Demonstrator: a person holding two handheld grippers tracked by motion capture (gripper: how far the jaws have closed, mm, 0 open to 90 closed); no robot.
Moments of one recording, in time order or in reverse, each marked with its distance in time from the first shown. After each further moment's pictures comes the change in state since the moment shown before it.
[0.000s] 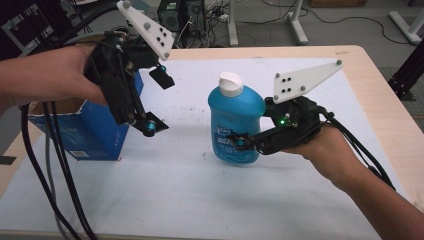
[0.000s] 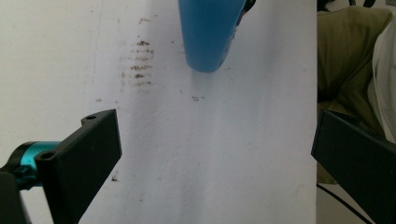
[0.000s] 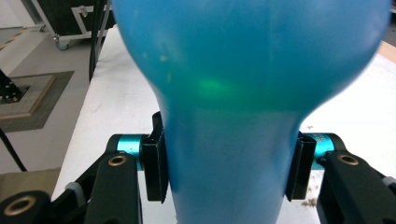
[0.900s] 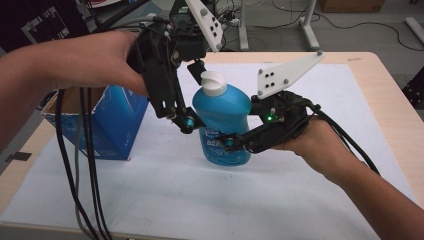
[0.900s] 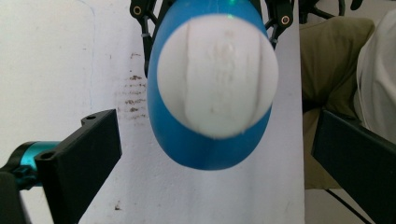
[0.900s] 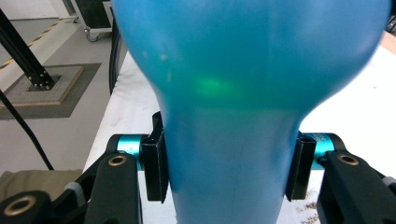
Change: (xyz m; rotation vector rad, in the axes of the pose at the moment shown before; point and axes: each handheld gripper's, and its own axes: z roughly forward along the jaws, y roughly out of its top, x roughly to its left) left arm -0.006 0.049 0.001 0.025 -0.023 0.037; right arm -0.002 0.029 0.025 0.022 0.114 -0.039
